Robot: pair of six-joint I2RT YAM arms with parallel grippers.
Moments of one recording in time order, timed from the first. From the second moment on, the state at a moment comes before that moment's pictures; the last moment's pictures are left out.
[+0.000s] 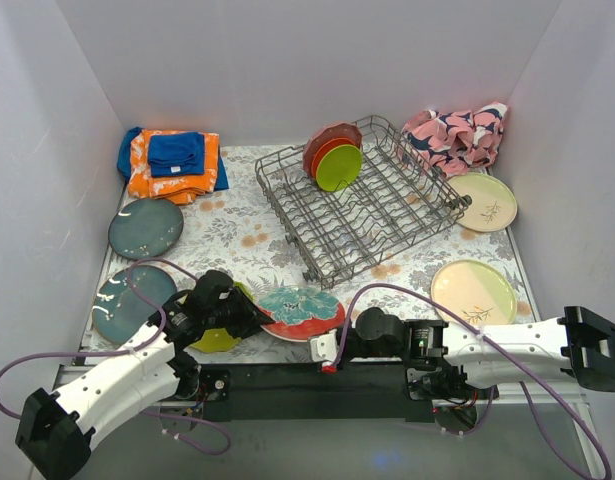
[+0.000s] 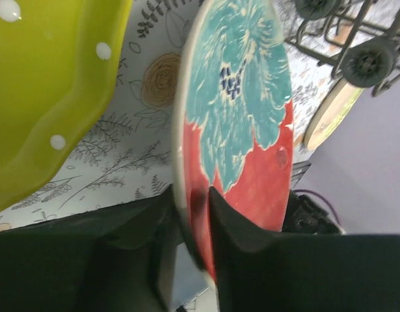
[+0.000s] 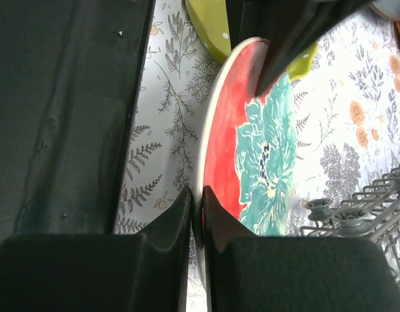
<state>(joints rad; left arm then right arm) -0.66 0.71 0.39 -0.51 0.22 -1.36 1.43 0.99 0.42 0.14 -0.06 -0.56</state>
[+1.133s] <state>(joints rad) -0.65 0.49 0.71 -0.94 0.19 -1.05 1.20 0.84 0.78 -0.07 -0.23 -0.40</state>
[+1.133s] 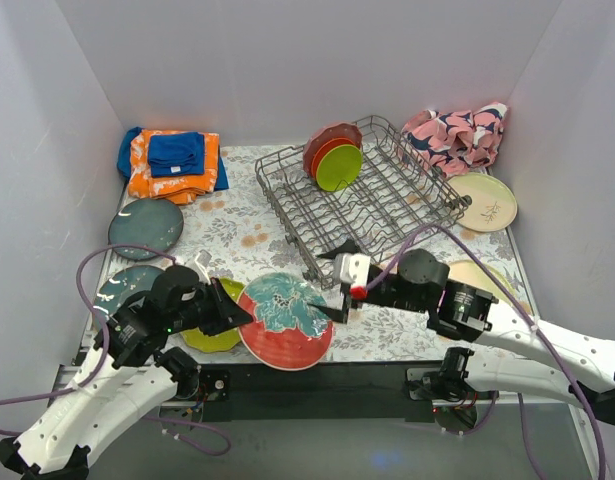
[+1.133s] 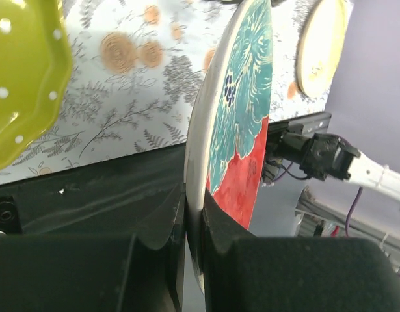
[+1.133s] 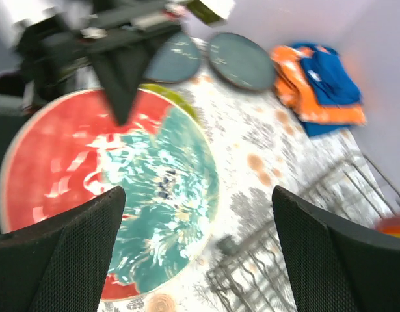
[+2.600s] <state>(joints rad) -0.52 1.80 1.68 -0.17 0.17 0.03 -0.20 1.38 1.01 -0.51 -1.19 -0.36</state>
